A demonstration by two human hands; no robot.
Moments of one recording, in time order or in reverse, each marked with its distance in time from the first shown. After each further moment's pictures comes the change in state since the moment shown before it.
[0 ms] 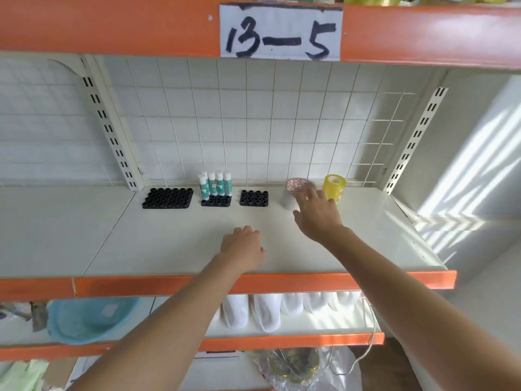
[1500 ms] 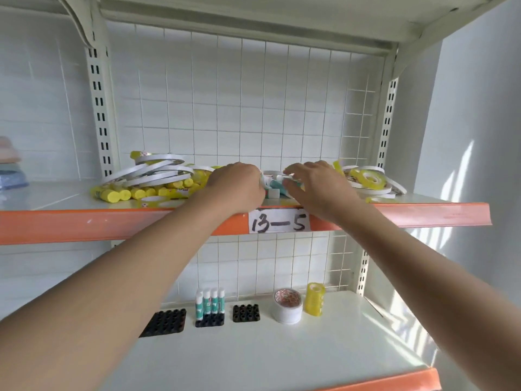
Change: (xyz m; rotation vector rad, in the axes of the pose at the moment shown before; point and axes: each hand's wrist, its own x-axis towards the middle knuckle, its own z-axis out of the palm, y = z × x) left_hand -0.075 0.008 -0.354 0.054 0.680 0.174; right_hand -0.031 -0.029 -0.321 0.103 0.609 -0.079
